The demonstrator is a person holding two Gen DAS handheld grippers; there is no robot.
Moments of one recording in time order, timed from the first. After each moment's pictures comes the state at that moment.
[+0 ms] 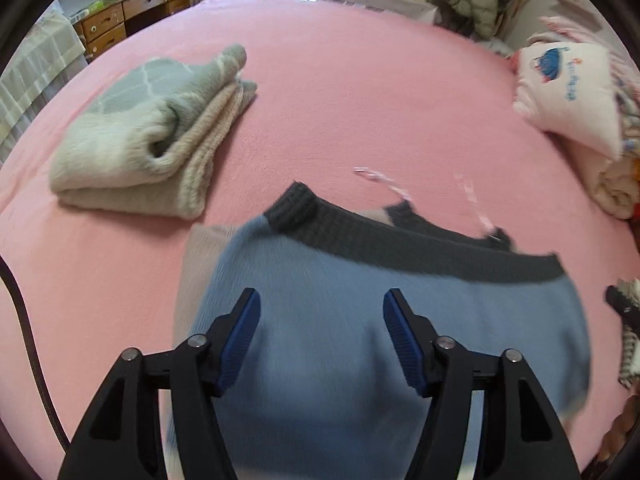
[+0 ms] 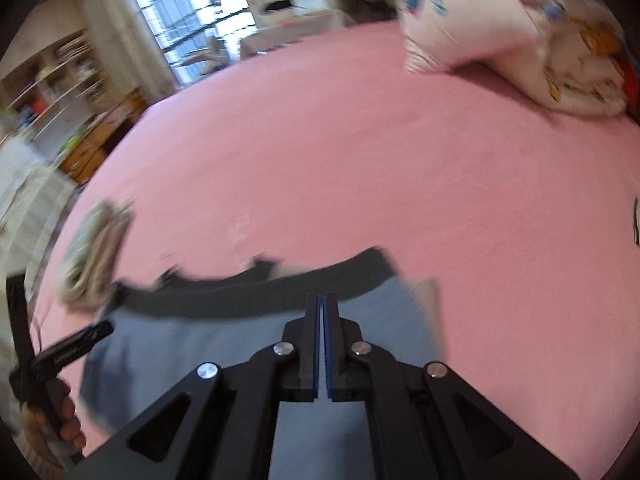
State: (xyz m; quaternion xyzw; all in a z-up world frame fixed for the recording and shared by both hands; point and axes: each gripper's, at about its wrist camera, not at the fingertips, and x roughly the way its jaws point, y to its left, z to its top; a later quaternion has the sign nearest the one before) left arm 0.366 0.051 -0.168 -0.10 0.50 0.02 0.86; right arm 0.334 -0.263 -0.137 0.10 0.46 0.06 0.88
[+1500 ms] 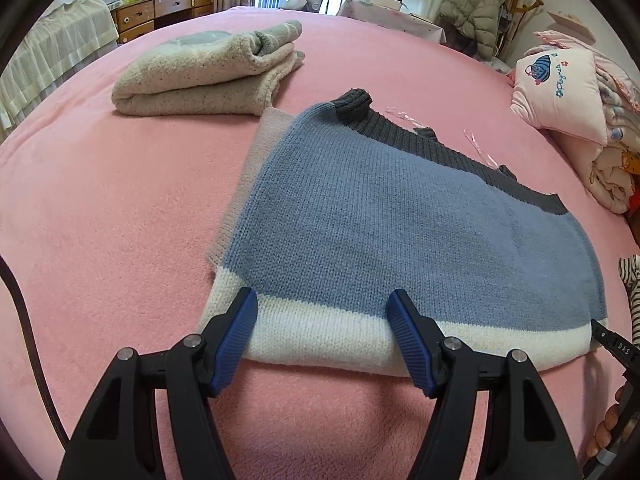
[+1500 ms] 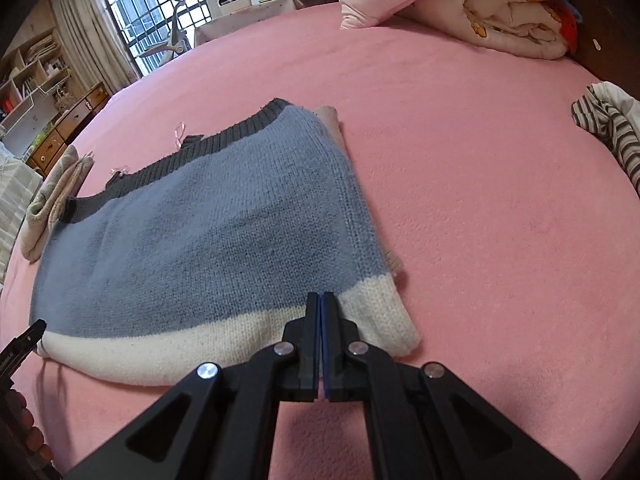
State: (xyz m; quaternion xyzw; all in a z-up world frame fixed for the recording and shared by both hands) left arm 0.242 0.078 -0.224 -0.11 0.46 0.04 0.88; right arm 0.228 -0.302 -0.227 0.11 0.48 -0.05 0.87
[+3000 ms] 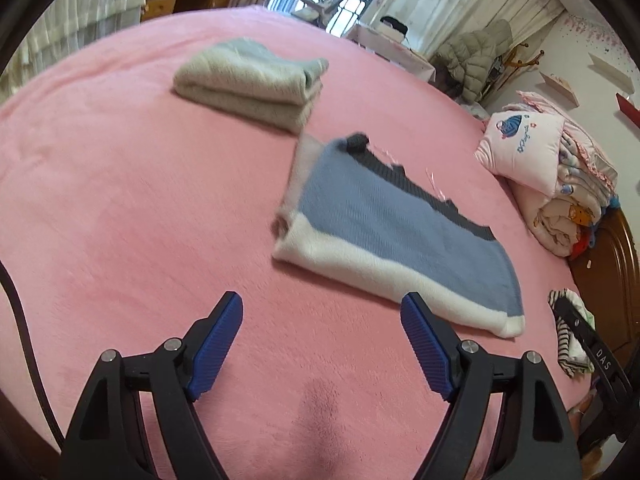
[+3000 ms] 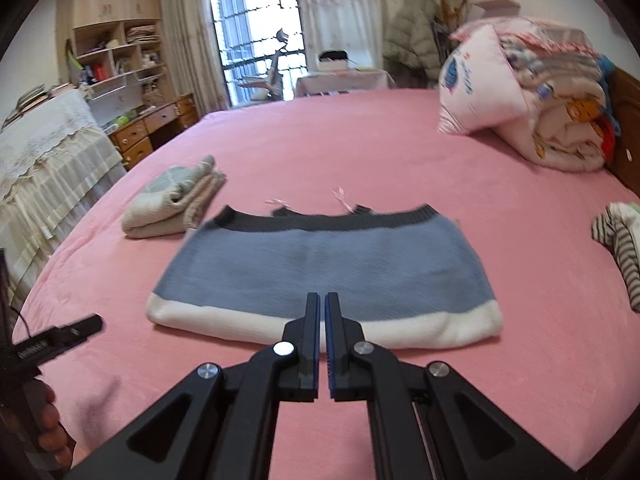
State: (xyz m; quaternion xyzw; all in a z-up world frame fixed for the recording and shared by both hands) left arm 0.125 0.147 -0.162 -0.24 0.44 -0.01 0.87; right arm 0.140 -0.154 -0.097 0.02 0.36 0.06 0.93
